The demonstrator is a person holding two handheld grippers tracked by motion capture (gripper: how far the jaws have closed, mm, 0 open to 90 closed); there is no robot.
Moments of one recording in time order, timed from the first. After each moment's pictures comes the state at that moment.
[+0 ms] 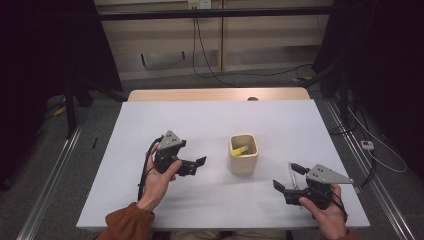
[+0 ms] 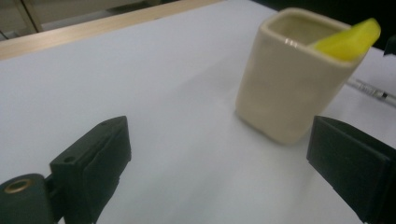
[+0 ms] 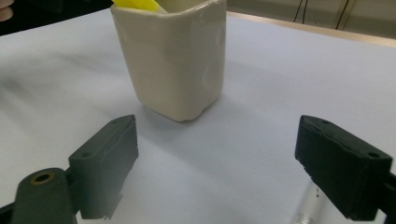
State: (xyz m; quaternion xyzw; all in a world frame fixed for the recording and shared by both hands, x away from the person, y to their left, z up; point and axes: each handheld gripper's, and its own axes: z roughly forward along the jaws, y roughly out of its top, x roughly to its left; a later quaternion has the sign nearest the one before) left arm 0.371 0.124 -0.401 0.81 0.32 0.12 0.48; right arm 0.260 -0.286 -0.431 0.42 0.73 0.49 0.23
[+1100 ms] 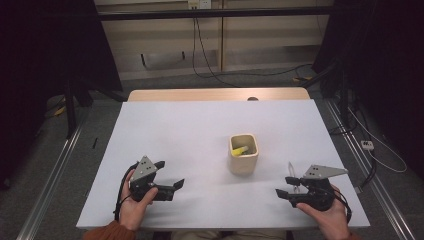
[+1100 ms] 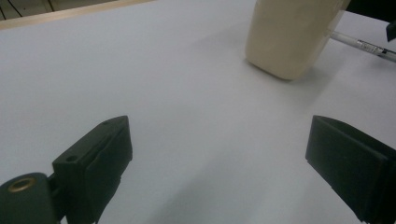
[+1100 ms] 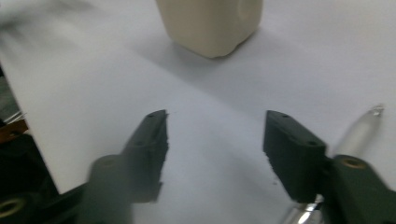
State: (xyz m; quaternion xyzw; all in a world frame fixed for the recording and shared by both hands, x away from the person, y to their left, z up) left arm 0.323 0.178 -0.425 0.80 0.33 0.15 0.49; right arm 0.261 -0.292 -0.429 0.41 0.80 0.43 0.10
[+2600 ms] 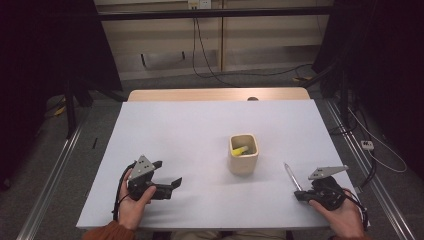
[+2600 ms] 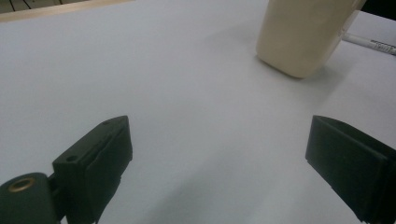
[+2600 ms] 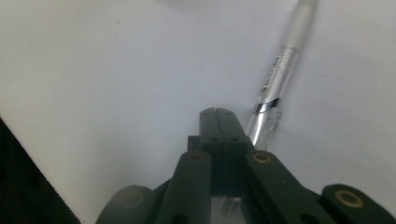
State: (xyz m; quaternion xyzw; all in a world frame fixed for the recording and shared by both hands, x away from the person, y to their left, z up) left arm 0.326 0.183 -0.427 0.79 0.34 0.15 0.48; right arm 0.261 -0.322 -0.437 0.46 0.83 0.29 0.07
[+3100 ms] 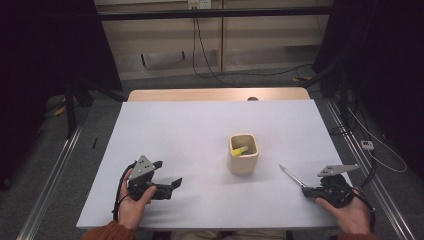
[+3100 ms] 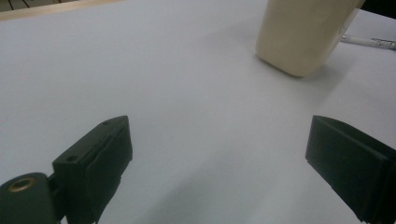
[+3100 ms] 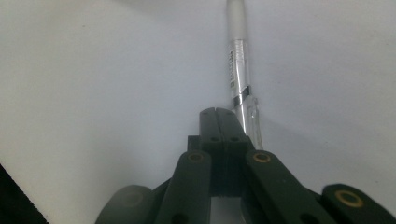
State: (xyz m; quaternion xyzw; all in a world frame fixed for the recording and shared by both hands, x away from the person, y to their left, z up) left arm 0.326 0.183 -0.427 0.80 0.34 0.15 0.48; right arm 0.263 -0.343 -0.438 0.48 0.82 0.30 0.08
